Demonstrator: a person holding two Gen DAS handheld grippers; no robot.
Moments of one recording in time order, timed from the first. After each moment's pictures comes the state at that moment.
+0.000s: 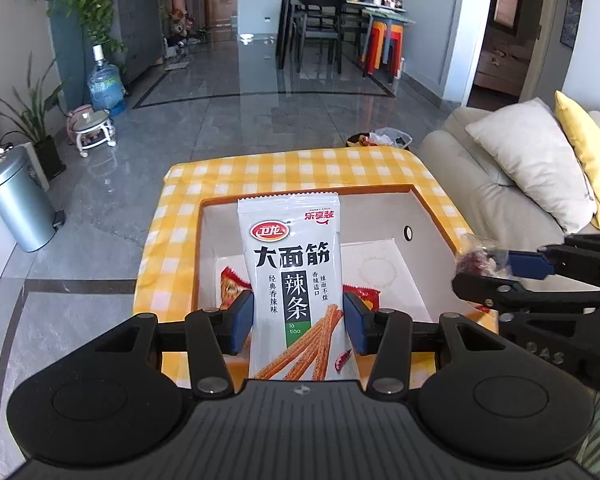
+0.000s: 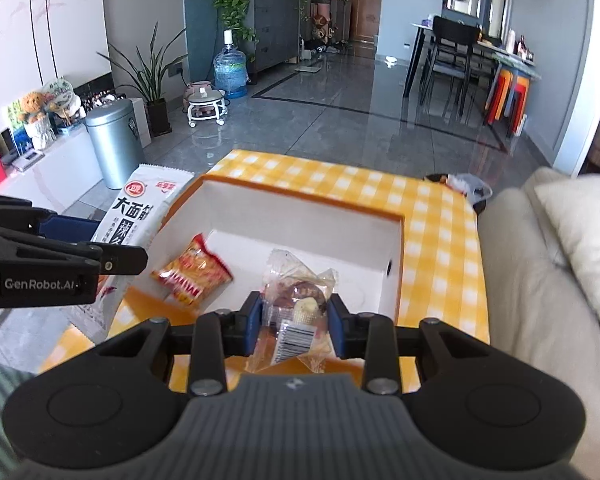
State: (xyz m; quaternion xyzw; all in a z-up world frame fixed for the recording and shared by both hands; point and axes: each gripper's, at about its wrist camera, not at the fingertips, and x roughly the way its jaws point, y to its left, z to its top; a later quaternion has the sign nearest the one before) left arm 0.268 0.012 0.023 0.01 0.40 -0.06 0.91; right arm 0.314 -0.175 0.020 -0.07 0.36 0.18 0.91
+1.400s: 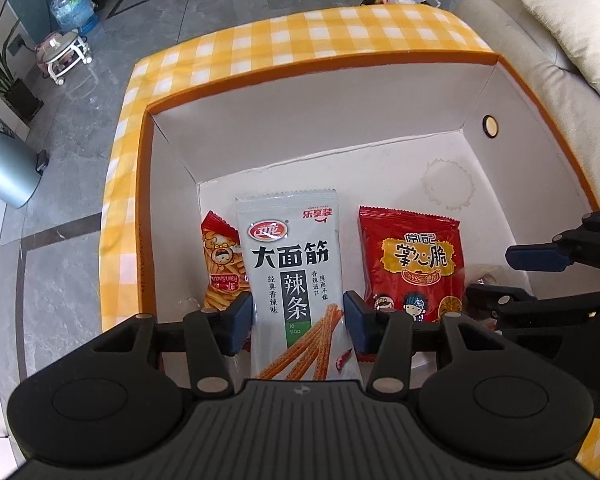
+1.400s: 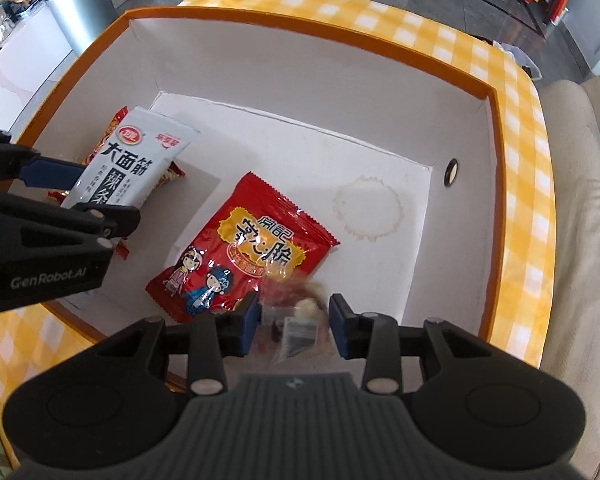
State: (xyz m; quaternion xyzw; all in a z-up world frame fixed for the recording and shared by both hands) left arm 0.377 0.011 -0.078 0.08 0.57 -0.05 0.82; right arm 0.449 -0.133 -0.108 -0.11 0.58 0.16 0.79
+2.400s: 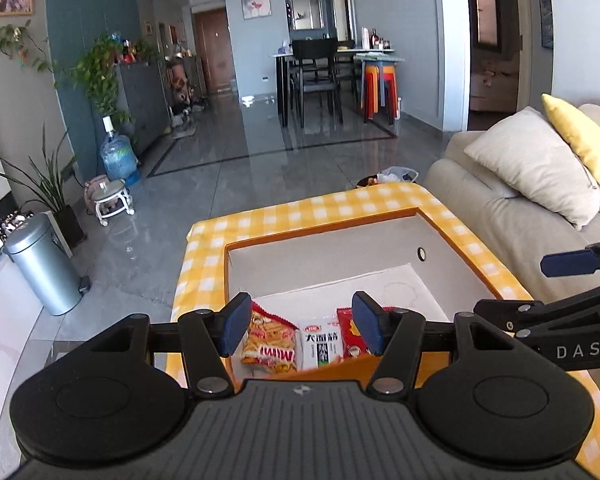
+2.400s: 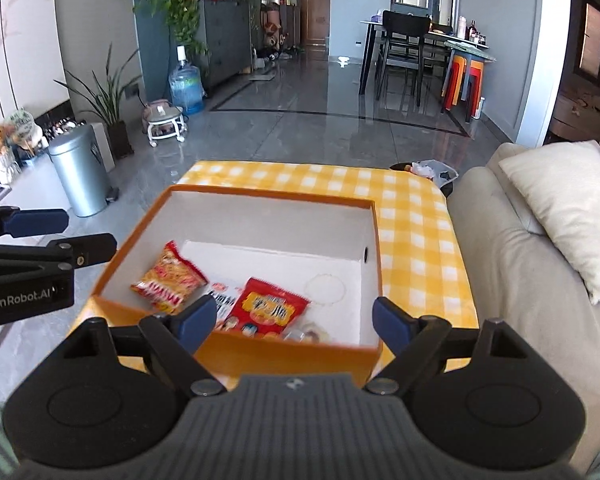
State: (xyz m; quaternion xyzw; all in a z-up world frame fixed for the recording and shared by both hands) left arm 0.213 0.012 0.025 0.07 0.30 -0.04 0.95; right arm 0.281 -0.180 0.010 -0.02 0.36 0.11 0.93
